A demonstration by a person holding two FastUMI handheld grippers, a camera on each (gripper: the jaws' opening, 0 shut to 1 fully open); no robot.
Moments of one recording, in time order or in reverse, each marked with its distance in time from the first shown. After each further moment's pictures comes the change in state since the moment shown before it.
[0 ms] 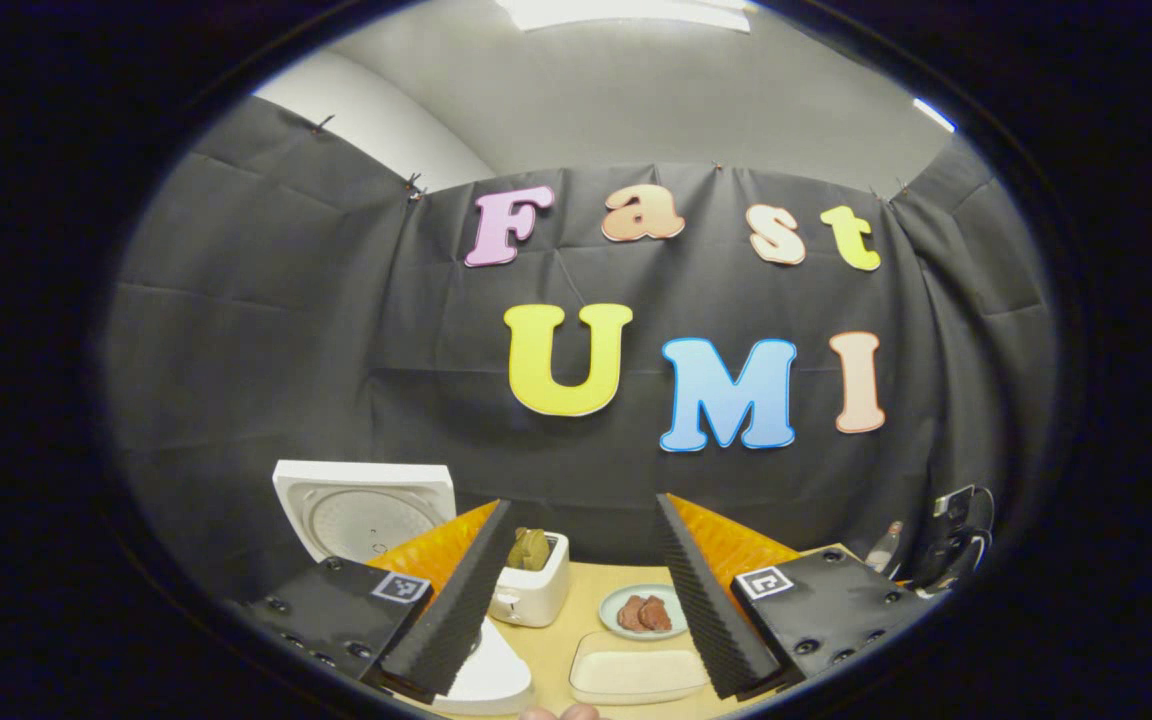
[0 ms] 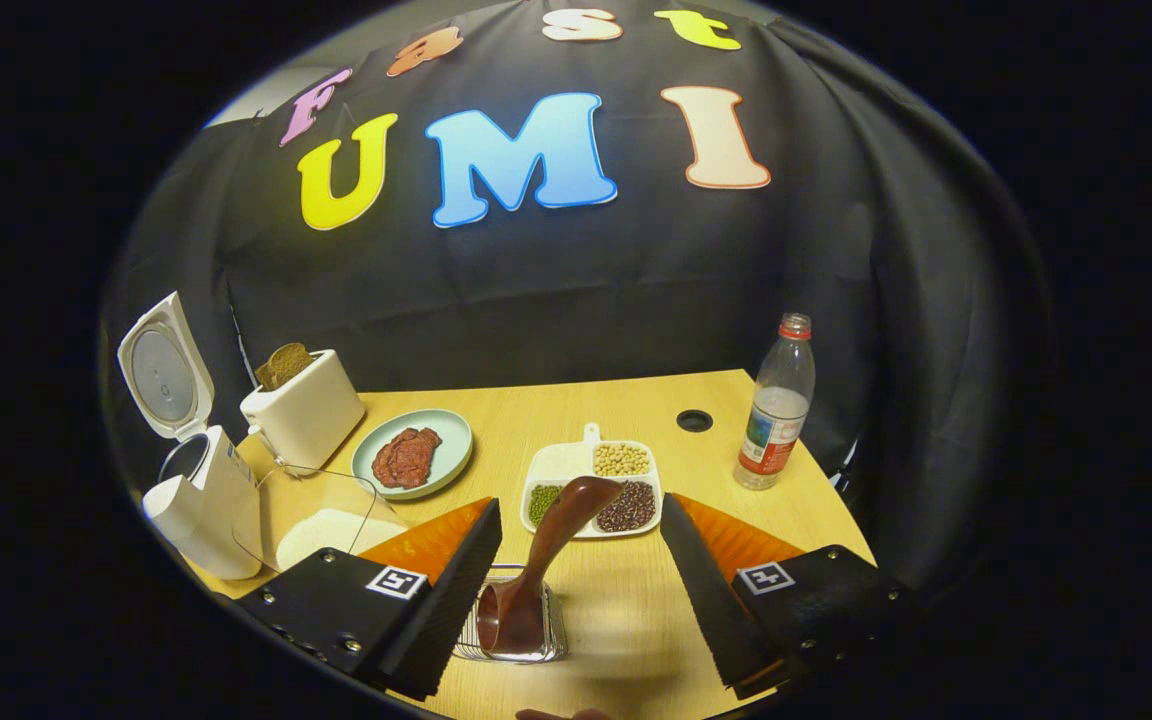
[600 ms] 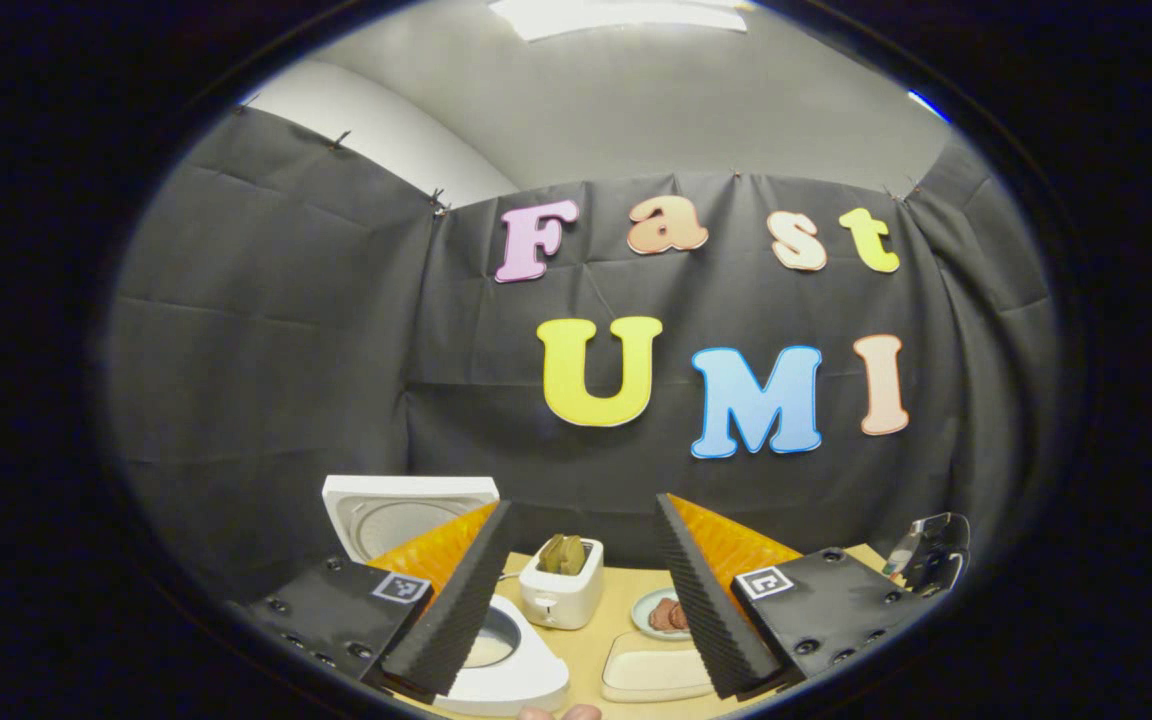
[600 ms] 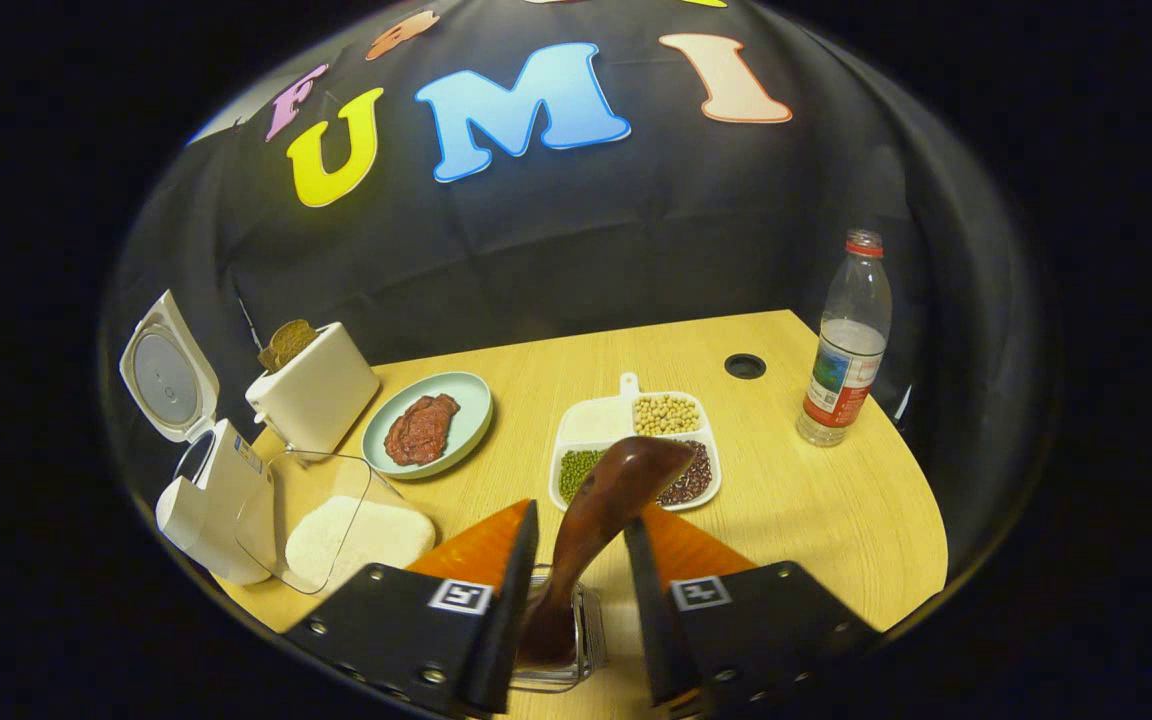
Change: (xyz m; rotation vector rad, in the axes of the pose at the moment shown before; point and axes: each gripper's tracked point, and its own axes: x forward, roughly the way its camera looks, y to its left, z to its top) left arm -0.023 0.033 0.010 0.005 -0.024 0.087; right arm 0.036 0.012 -0.033 0.048 0.113 0.065
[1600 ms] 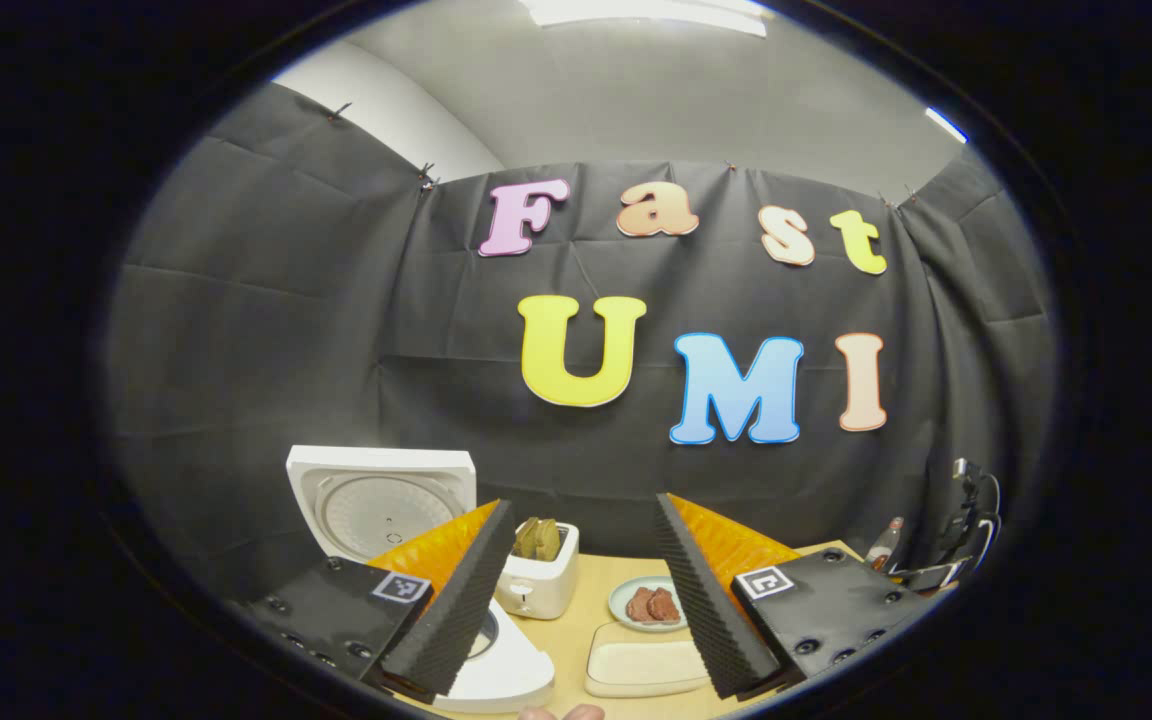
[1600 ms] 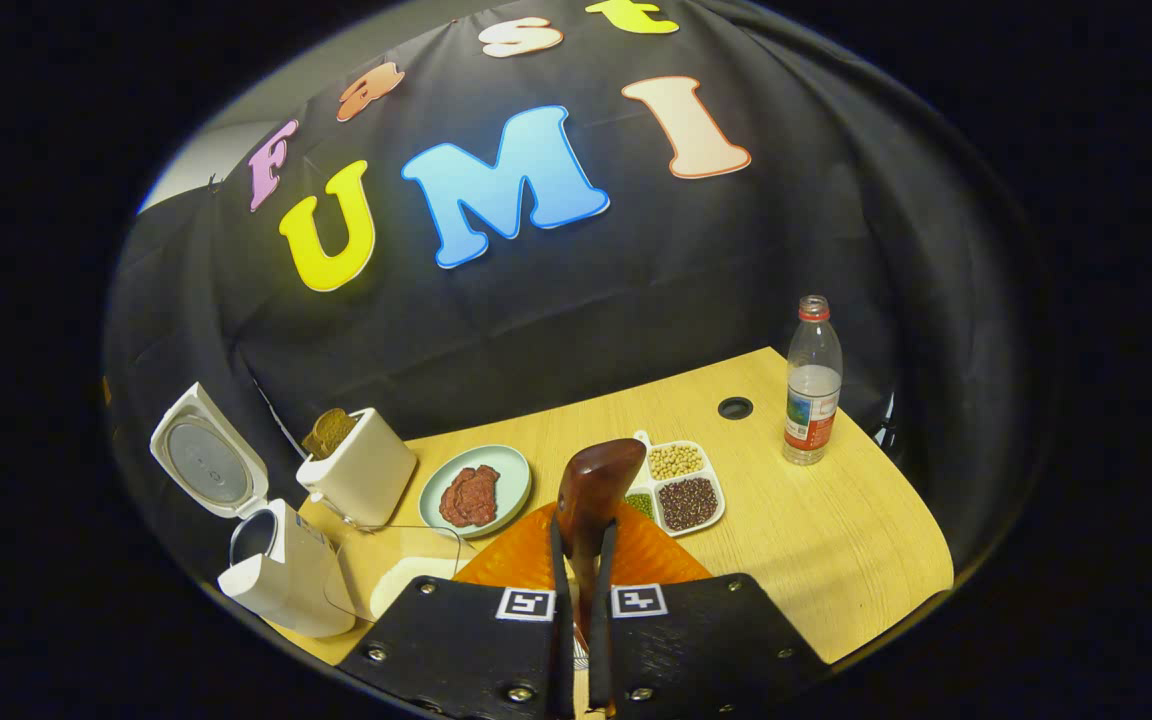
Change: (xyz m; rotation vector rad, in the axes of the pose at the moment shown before) left arm 0.018 0.001 -0.026 -0.051 0.035 -0.101; right arm -0.079 0.034 0.070 0.149 -0.161 0.012
